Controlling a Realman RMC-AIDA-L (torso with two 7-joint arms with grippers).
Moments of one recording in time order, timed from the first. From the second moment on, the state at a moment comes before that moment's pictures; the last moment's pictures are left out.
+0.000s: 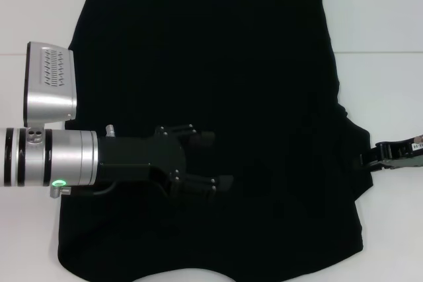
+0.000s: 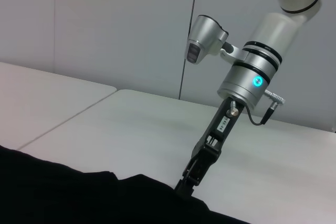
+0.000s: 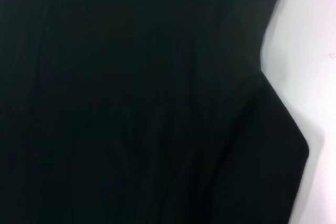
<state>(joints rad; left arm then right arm) -0.59 -2.13 0.82 0.72 1.99 1.53 -1.34 0.78 1.93 -0.74 -0.50 -2.55 -1.20 2.44</state>
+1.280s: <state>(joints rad) -0.59 -2.14 0.82 0.72 1.98 1.52 -1.34 0.74 1.94 -0.77 -0.58 -2.54 -1.19 2.44</state>
